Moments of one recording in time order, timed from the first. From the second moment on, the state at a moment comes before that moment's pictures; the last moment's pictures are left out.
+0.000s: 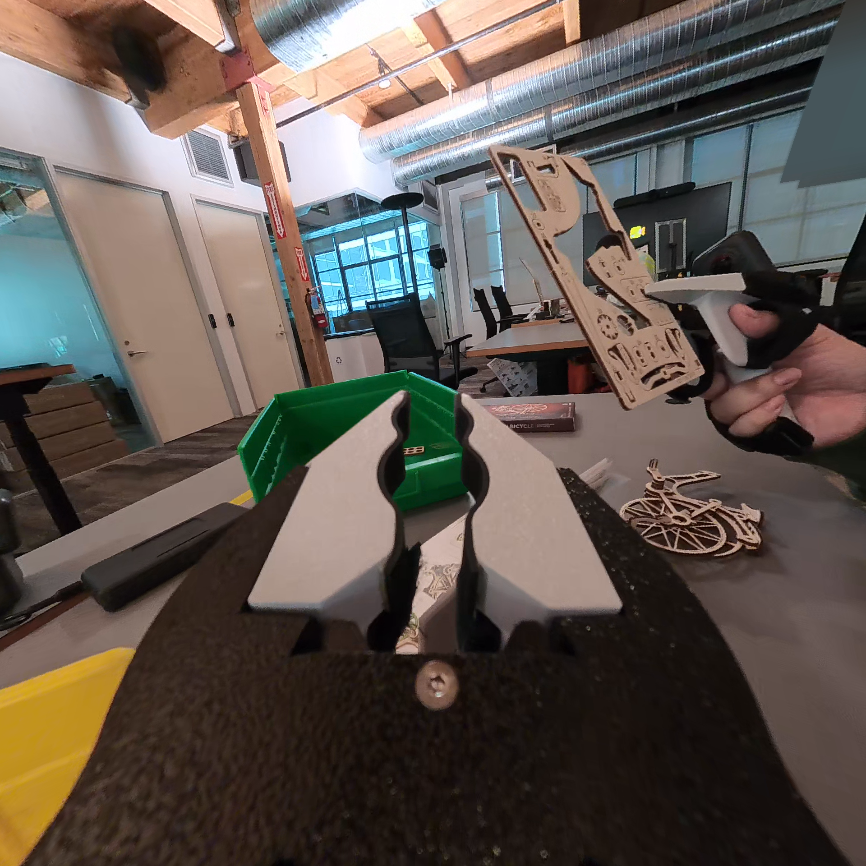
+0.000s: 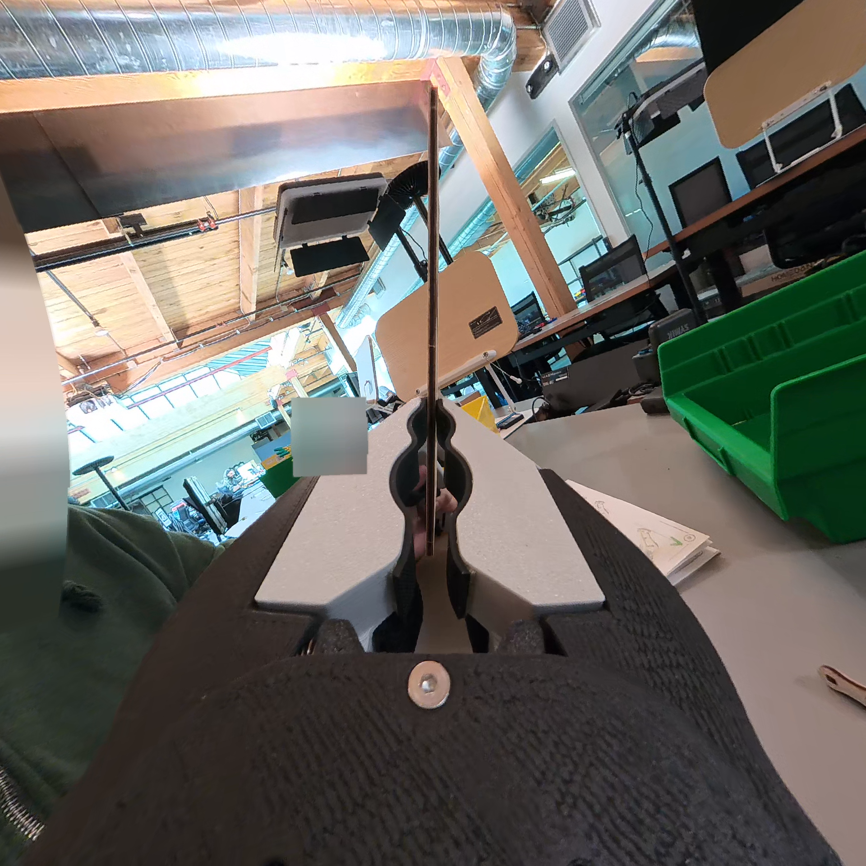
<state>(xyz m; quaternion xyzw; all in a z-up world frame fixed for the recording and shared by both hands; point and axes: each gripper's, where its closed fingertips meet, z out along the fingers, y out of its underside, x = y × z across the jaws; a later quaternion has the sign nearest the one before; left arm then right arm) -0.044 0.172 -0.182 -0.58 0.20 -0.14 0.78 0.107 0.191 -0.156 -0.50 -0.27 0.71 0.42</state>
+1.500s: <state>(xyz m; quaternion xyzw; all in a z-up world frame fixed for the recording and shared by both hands) -0.039 0.178 -0.197 -0.60 0.20 -0.17 0.76 0.108 0.191 -0.160 -0.51 -0.26 0.71 0.40</state>
